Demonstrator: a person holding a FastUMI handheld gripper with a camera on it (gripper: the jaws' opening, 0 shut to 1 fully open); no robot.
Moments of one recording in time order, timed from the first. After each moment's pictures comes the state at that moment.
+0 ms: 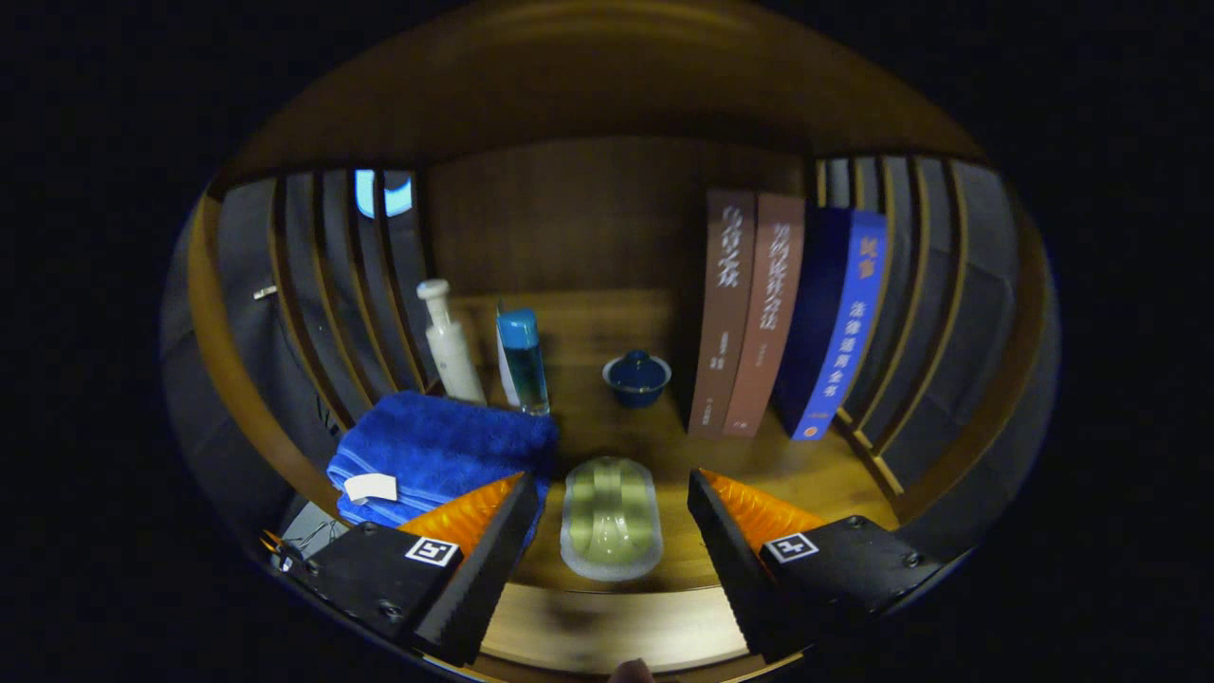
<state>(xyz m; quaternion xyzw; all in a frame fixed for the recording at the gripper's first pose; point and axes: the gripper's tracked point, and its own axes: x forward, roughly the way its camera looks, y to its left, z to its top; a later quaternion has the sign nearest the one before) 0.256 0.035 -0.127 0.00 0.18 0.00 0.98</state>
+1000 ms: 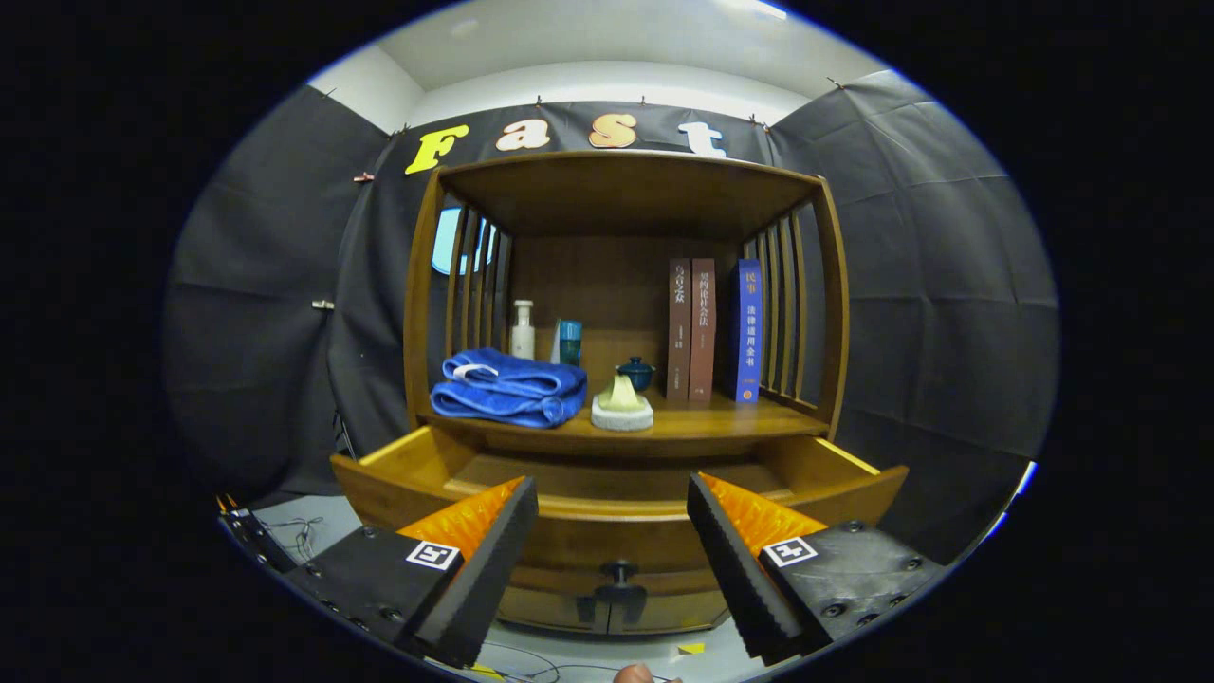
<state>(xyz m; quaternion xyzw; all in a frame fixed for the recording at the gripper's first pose) 0.029 0.040 -0.232 -0.03 0.03 0.01 1.00</state>
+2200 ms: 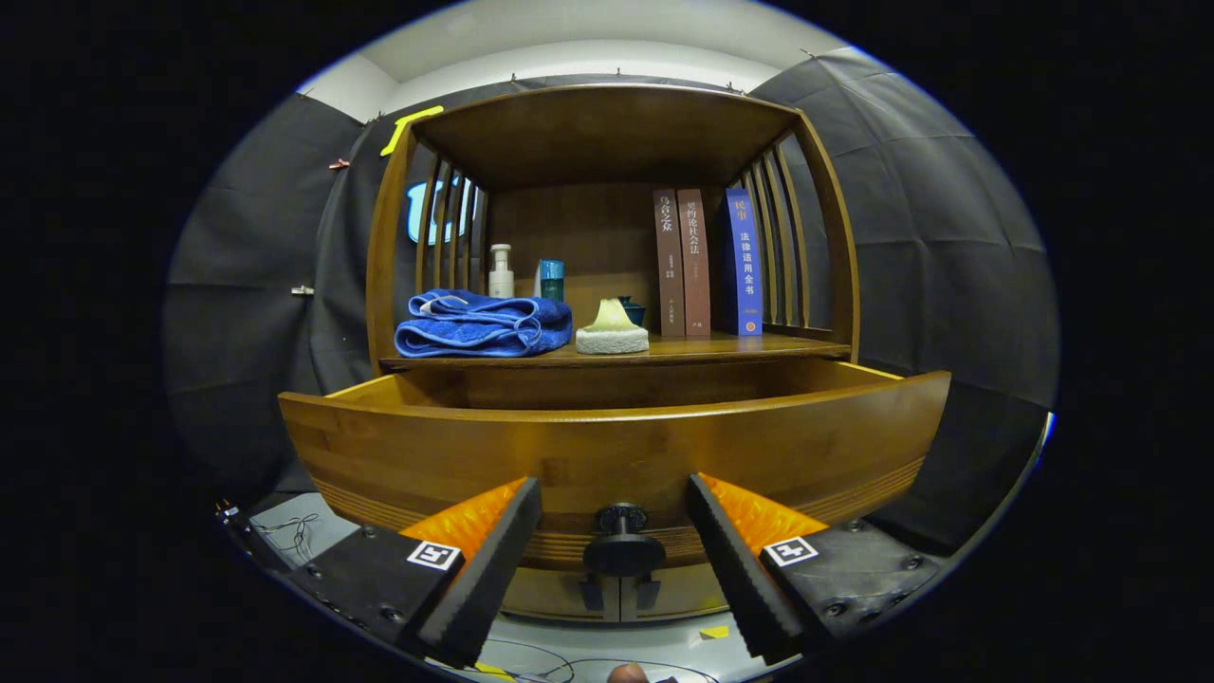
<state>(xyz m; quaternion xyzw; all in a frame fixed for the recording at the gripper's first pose) 0.080 0.036 -0.301 0.01 0.06 -0.01 1.00</state>
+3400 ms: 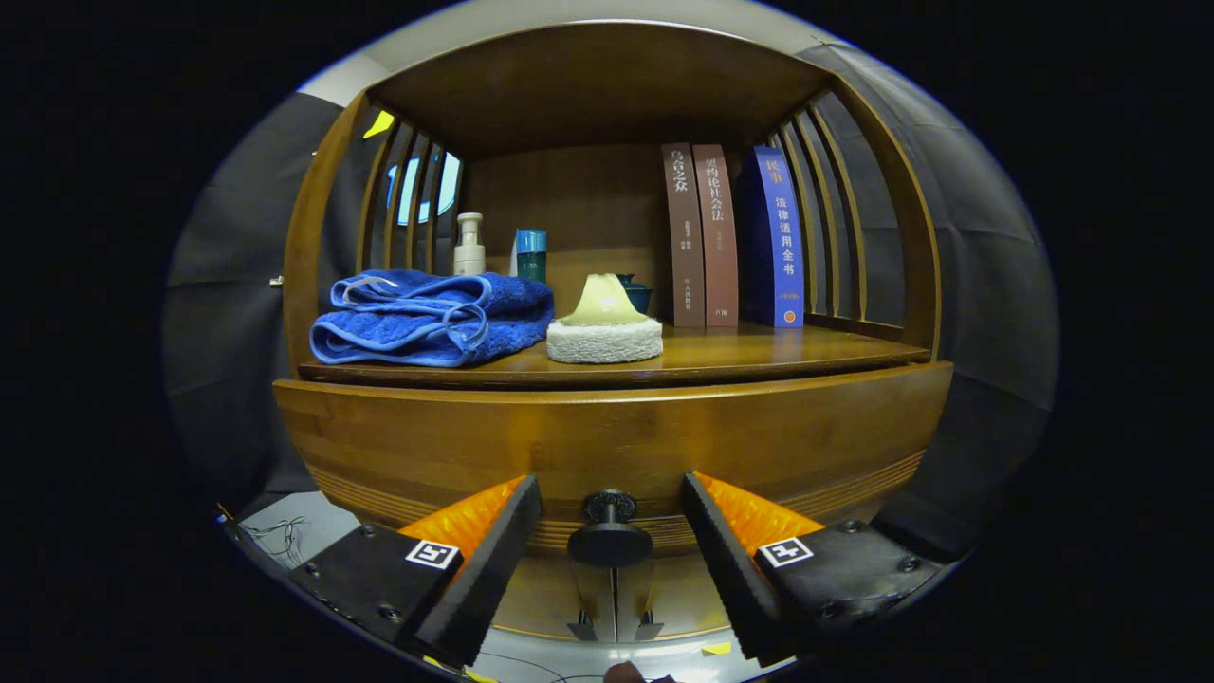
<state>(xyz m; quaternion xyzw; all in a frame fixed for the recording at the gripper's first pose) 0.195 0.028 -0.313 0.01 0.09 -0.01 1.00</state>
